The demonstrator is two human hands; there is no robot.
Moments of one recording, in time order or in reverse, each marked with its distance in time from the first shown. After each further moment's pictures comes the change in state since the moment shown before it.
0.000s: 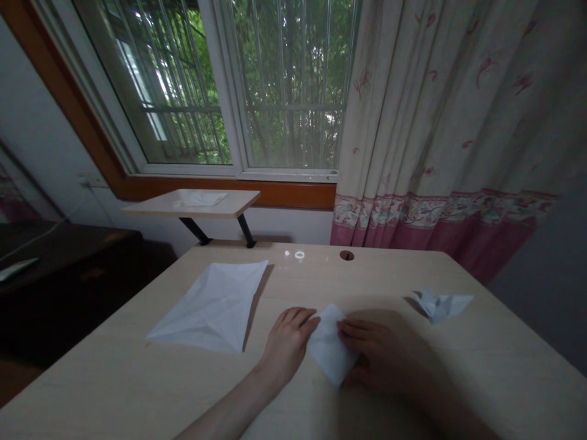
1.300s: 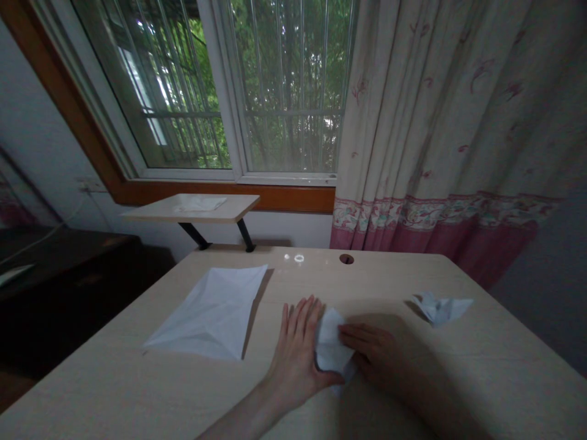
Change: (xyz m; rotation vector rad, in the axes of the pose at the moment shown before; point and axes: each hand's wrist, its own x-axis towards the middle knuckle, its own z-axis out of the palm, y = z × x) left_hand -0.003 0.023 0.004 -0.042 0.093 -0.053; right_hand -0.001 0.017 0.022 -0.089 0.122 -0.016
